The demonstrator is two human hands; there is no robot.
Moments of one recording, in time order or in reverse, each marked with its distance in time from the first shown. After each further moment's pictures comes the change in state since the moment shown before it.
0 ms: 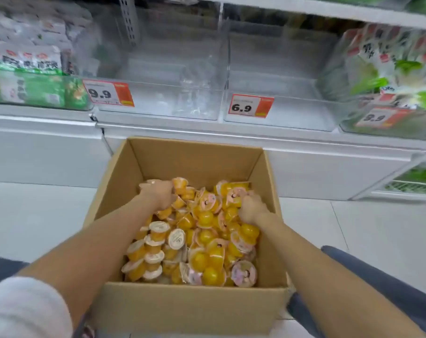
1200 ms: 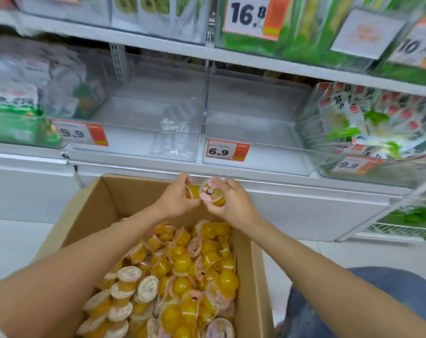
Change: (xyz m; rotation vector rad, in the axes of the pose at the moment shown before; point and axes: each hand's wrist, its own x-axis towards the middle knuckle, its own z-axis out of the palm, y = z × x) left_hand 0.033 0.104 -0.066 -0.661 0.366 0.313; right_hand 0.015 -0.018 -0.107 0.093 0.550 -0.432
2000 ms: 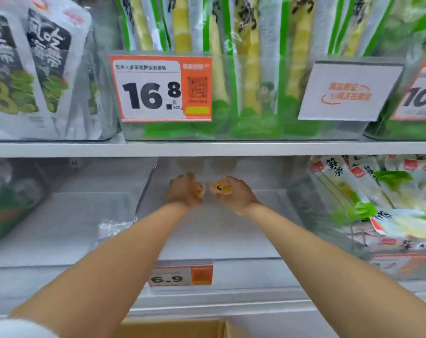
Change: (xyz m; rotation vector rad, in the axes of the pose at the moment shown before) left_hand 0.286 0.117 -0.003 0.466 0.186 -0.038; right_hand 0.265 0.149 -0.076 0.338 0.047 0.235
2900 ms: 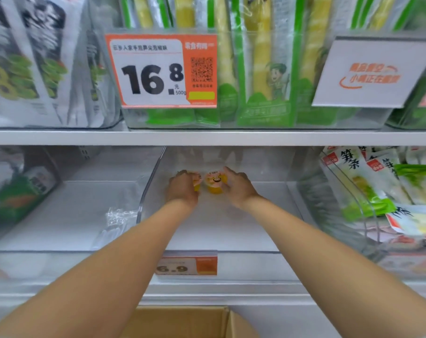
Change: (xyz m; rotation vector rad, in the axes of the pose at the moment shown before) left_hand 0.000 -0.020 0.019 -0.049 0.089 -0.084; right_hand 0.011 -0.002 0.014 -0.112 -0.104 -0.015
